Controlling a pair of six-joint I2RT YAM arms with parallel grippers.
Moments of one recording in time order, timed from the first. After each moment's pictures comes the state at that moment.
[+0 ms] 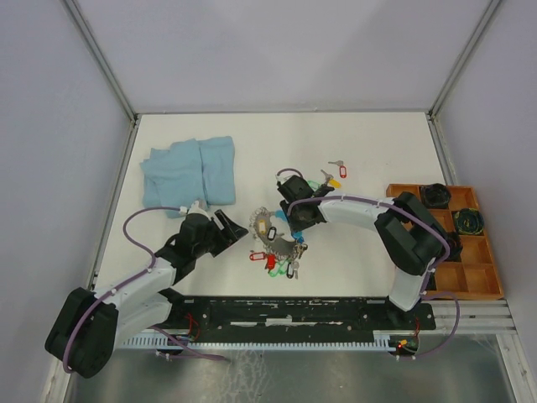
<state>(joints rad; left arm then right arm) -0.48 0.97 0.25 0.09 0.06 -0.99 0.79 1.82 1.12 -0.44 0.13 0.33</state>
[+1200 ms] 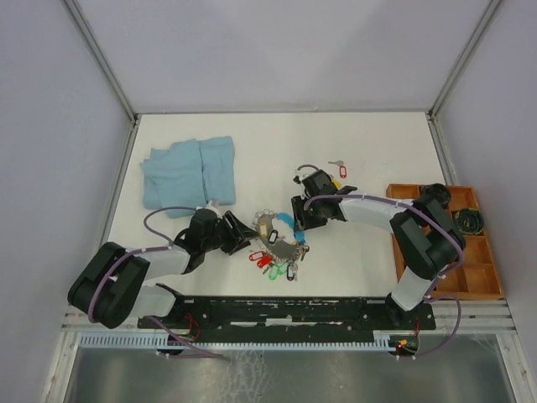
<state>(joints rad) -0.47 1.30 0.25 0.41 0.28 -1.10 0.64 1.70 0.96 -0.30 -0.15 0.35</state>
